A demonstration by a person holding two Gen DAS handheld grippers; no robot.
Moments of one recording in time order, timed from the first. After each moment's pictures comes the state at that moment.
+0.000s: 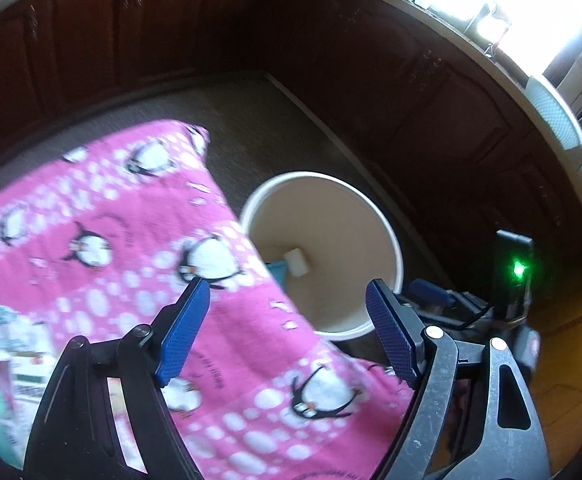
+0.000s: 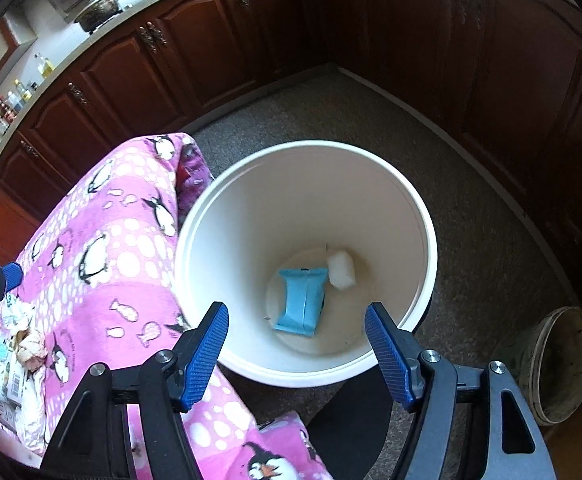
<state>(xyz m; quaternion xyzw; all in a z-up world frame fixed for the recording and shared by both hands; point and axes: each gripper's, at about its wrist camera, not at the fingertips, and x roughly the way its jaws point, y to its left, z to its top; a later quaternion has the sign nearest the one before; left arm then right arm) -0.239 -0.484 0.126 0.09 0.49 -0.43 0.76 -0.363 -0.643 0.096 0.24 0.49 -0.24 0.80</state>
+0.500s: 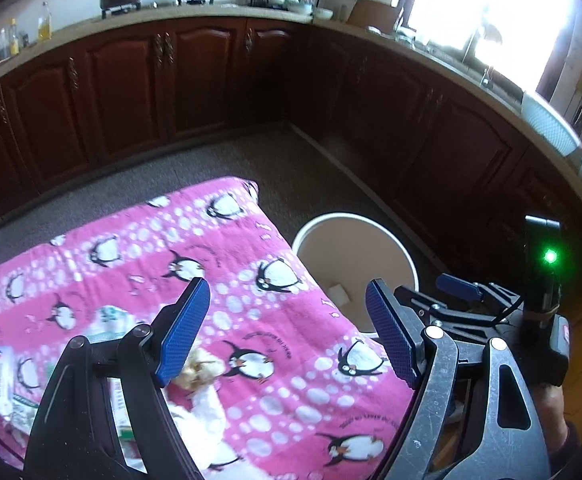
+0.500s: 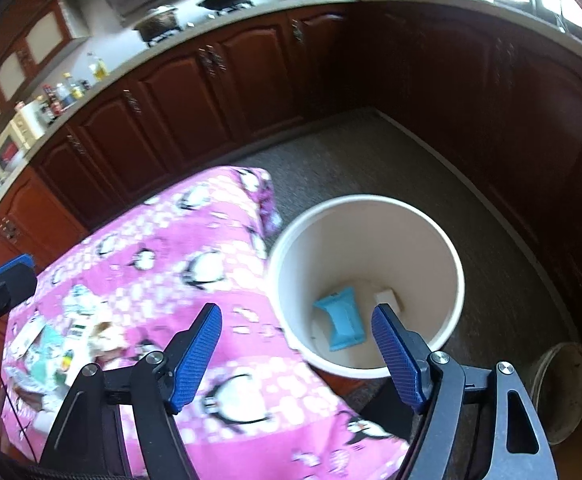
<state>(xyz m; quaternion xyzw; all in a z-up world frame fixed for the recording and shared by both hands) -0.252 -0.398 0.198 0.09 0.40 -0.41 0.81 -0.352 -0.567 0.179 0.20 0.44 -0.19 0.85</state>
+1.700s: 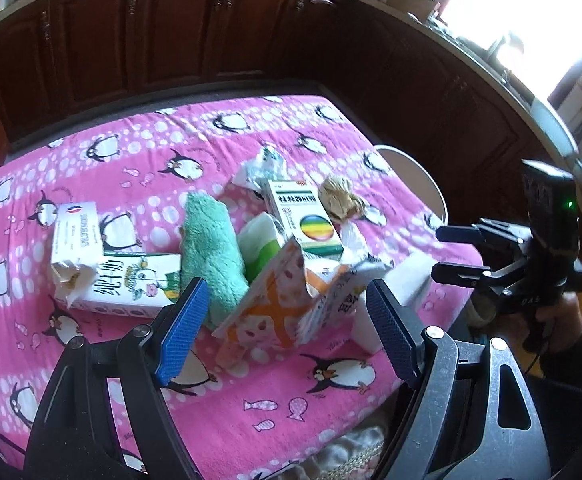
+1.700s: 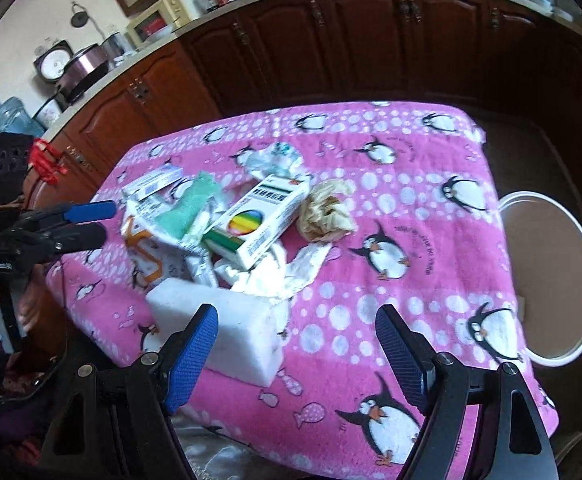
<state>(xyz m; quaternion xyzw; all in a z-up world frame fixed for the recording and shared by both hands) -0.239 -0.175 0.137 0.07 0.49 -0.39 0.78 -0.326 -0.399 0.147 0.13 0.52 0.11 0.84</state>
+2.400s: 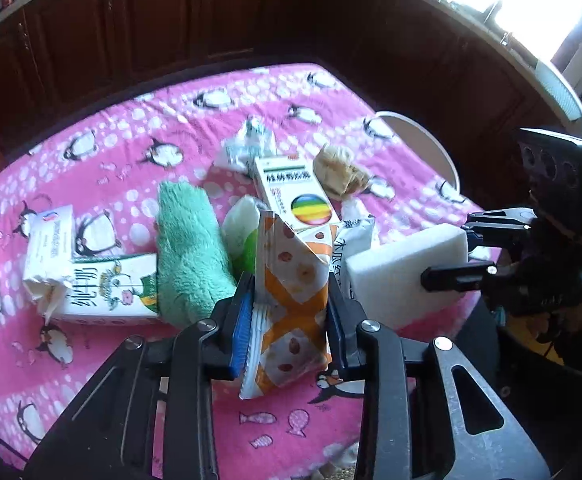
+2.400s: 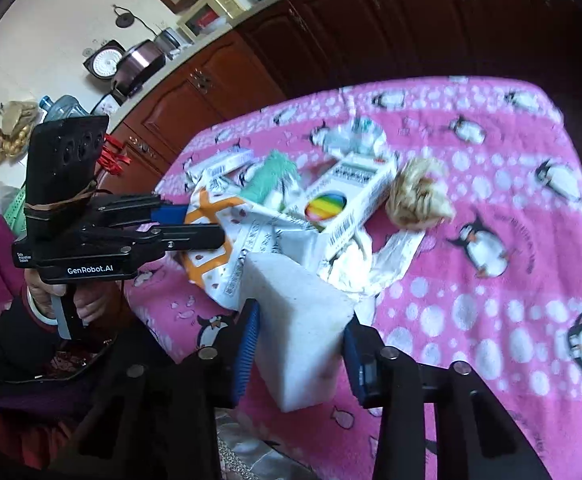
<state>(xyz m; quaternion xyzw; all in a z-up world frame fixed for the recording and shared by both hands) -0.242 -0.203 0.122 0.12 0.50 -0.39 0.76 -0.317 -0.384 0.137 0.19 0.50 0.21 0.82</state>
